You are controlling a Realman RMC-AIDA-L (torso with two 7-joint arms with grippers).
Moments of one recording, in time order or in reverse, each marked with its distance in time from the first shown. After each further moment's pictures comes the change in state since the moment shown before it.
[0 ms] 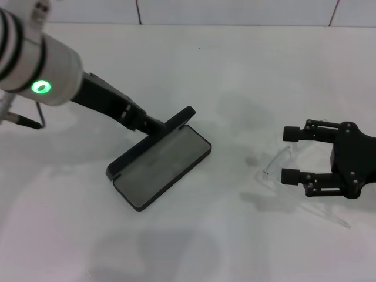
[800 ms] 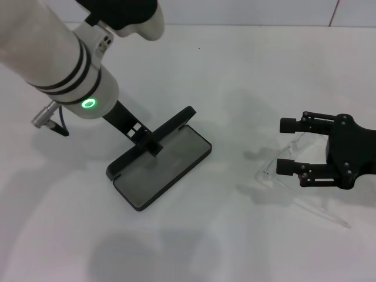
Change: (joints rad) left arm -0.134 -0.005 0.193 -0.257 0.190 -0.085 -0.079; right arm 0.017 0.003 -0.002 0.013 0.012 0.030 -0.002
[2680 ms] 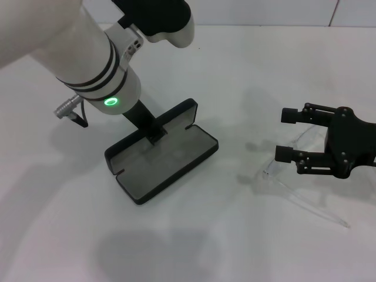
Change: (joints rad) left arm -0.061 -0.003 0.065 -0.076 0.008 -0.074 0.068; right arm 0.013 -0.004 0.002 0.060 0.037 0.047 -0.027
